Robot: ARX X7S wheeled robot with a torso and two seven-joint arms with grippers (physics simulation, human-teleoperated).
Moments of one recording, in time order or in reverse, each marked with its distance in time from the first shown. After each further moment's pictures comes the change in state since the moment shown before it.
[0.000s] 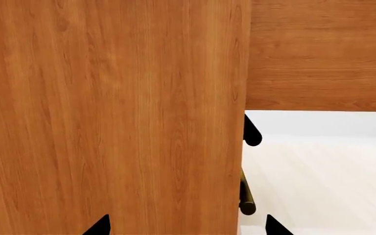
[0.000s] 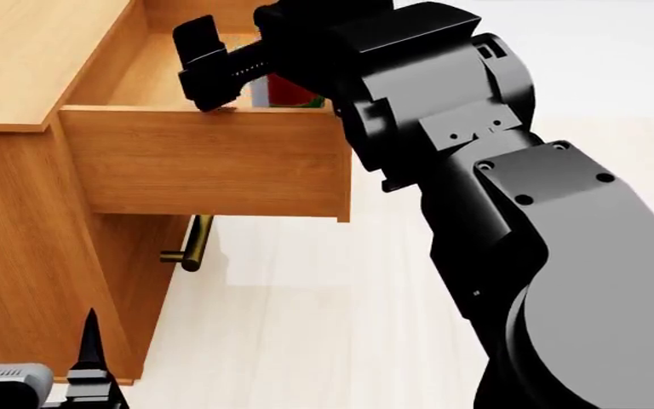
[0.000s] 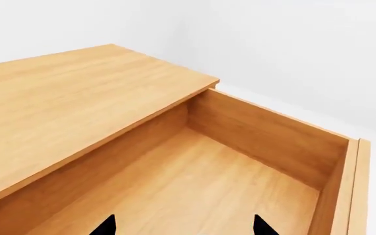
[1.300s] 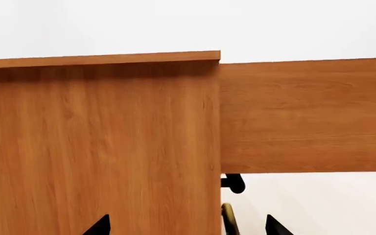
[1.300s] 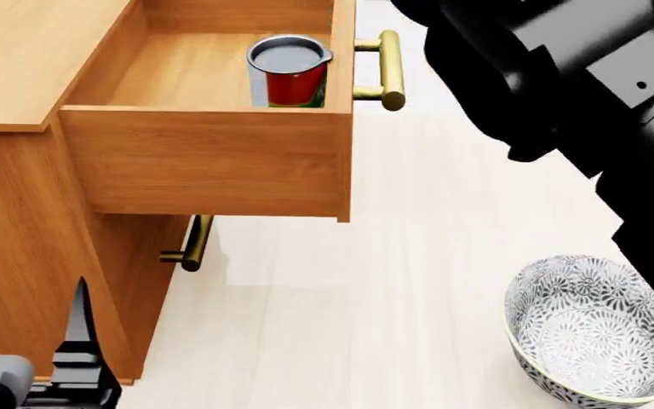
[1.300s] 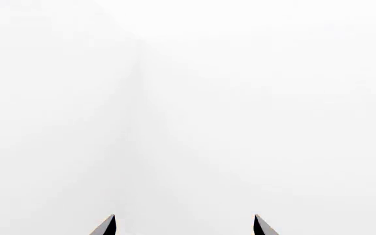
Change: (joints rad) left arm -0.013 -0.053 0.017 0.180 0.010 -0.060 -0.041; right arm 0.168 0.324 0.000 -0.569 0.055 -0.477 0.513
